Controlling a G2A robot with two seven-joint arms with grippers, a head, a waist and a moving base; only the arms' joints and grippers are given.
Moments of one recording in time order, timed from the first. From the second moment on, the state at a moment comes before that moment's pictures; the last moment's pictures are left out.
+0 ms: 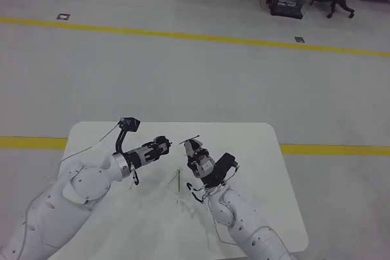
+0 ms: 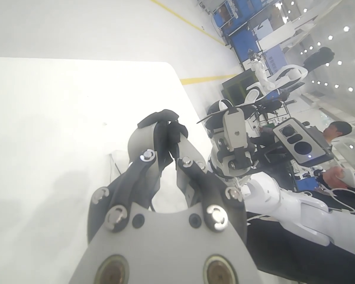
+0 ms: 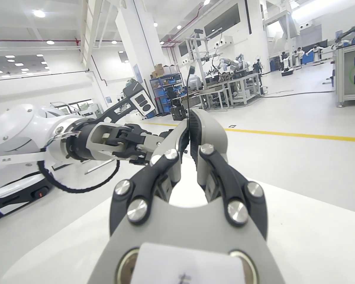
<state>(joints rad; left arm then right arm) 1.26 -1.10 -1.06 -1.73 0.27 -0.07 -0.50 -1.35 -1.20 0.92 -1.44 -1.04 -0.32 -0.69</state>
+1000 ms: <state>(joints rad) 1.26 -1.10 -1.06 -1.73 0.27 -0.07 -0.50 -1.33 -1.25 0.90 -1.37 -1.11 -0.30 -0.74</state>
